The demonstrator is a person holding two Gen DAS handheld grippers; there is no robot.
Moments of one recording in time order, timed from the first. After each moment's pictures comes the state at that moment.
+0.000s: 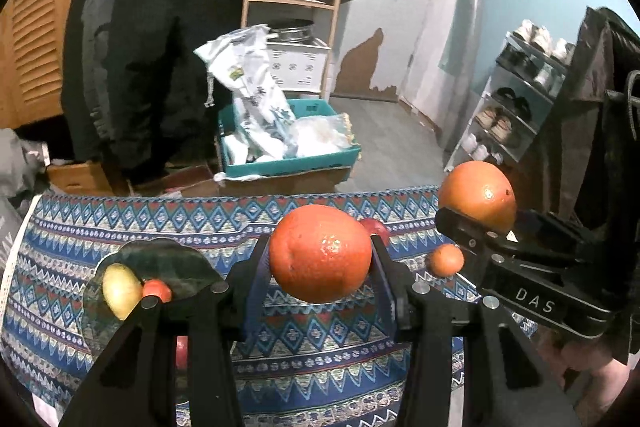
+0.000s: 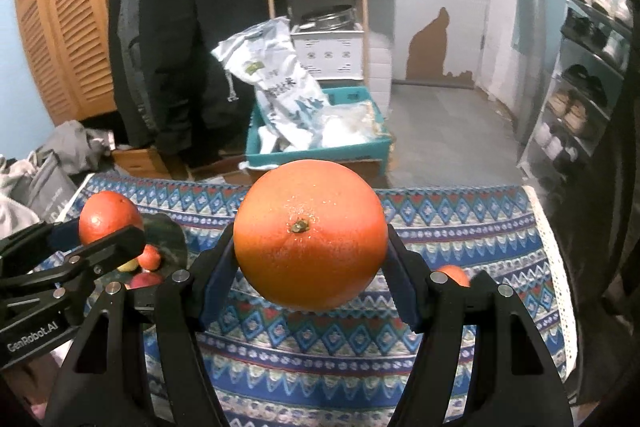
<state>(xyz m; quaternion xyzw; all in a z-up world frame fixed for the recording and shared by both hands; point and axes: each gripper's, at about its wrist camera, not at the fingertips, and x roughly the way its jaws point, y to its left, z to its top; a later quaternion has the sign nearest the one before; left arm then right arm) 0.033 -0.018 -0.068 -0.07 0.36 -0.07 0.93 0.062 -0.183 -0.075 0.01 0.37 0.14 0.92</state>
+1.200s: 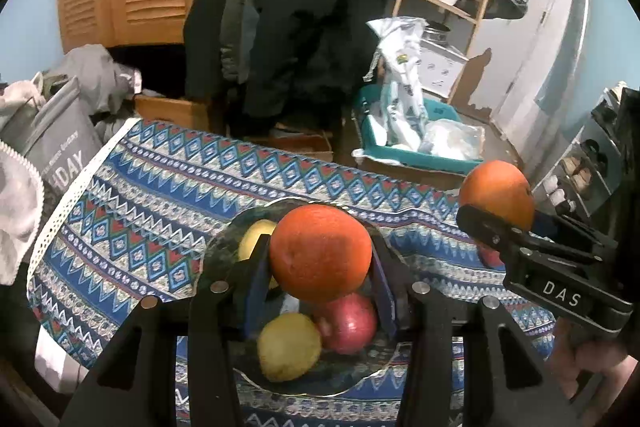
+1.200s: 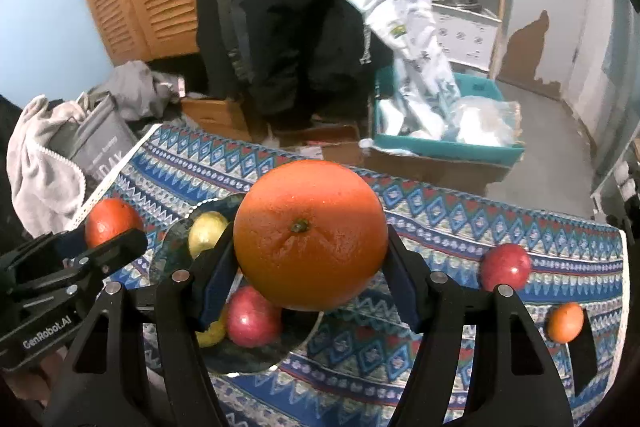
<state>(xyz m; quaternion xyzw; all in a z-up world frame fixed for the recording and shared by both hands) 0.013 0.158 -0.118 -0.14 0.39 0.09 0.91 0.091 0.001 -0.108 -0.04 0.41 0.27 0.87</state>
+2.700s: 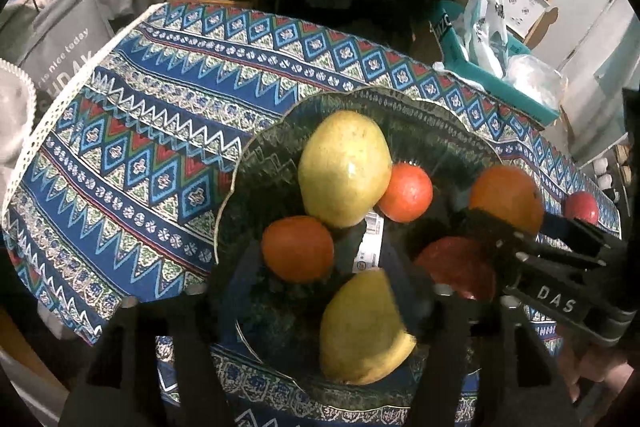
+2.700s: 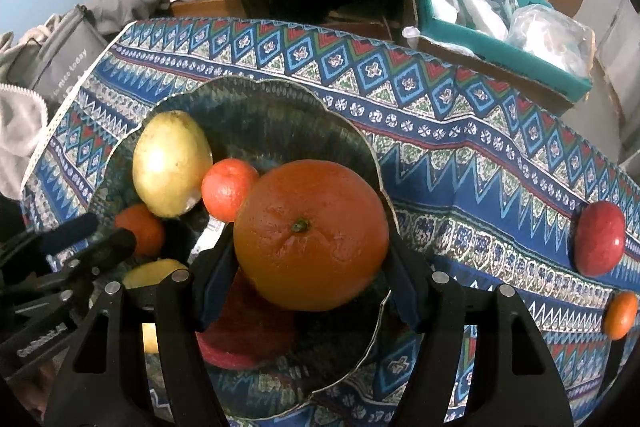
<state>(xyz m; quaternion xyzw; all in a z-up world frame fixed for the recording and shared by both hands) 0.036 0.200 -0.232 -0.17 0.52 0.15 0.83 0.123 0.063 -0.242 -0.09 0.55 0.27 0.79</state>
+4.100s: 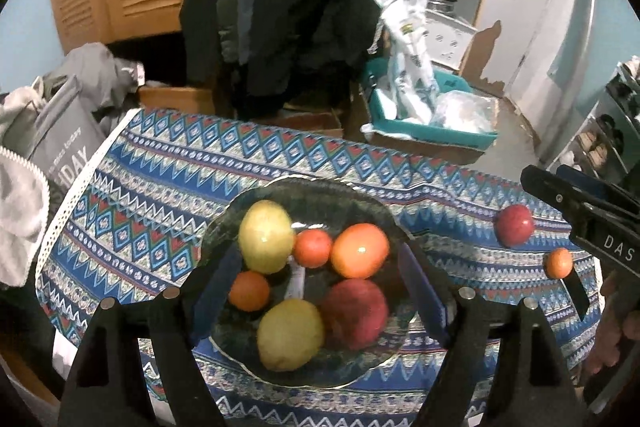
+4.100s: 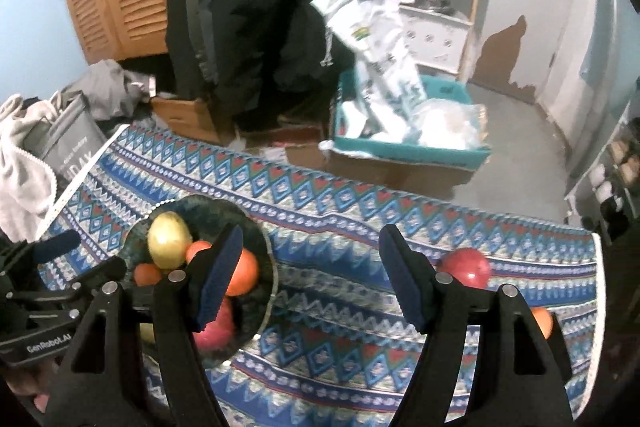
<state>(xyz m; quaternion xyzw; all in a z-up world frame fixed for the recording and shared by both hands) 0.027 0.133 -0.129 -0.11 0.43 0.10 0.89 0.103 -0.034 -0.103 -0.07 0.40 0.22 0.89</state>
